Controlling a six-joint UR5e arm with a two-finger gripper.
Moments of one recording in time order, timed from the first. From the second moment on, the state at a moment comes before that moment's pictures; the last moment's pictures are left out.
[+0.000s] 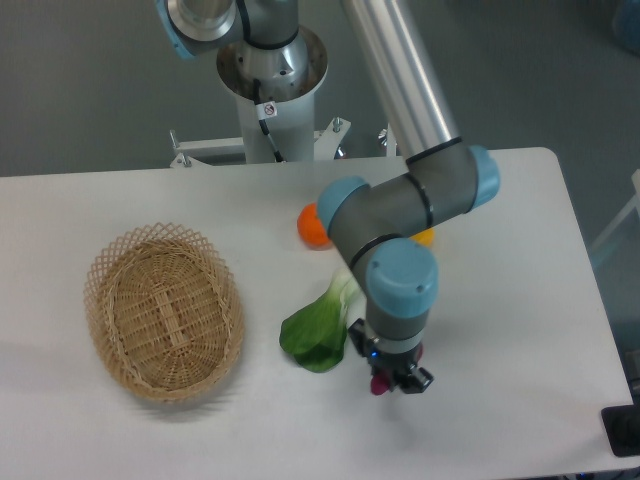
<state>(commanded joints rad) 2.37 -2.24 -1.44 -0.90 1.56 1.15</state>
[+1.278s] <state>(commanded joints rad) 2.44 -2.19 -1.39 -0.89 1.59 1.21</state>
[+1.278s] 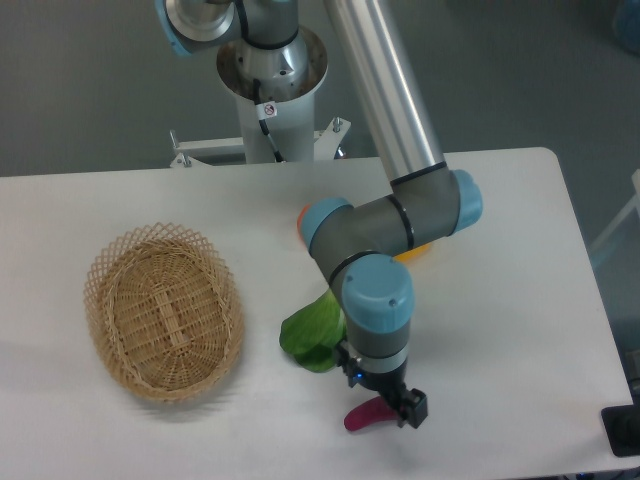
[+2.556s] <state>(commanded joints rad) 2.72 -2.06 -1.40 -1.14 1.55 1.69</state>
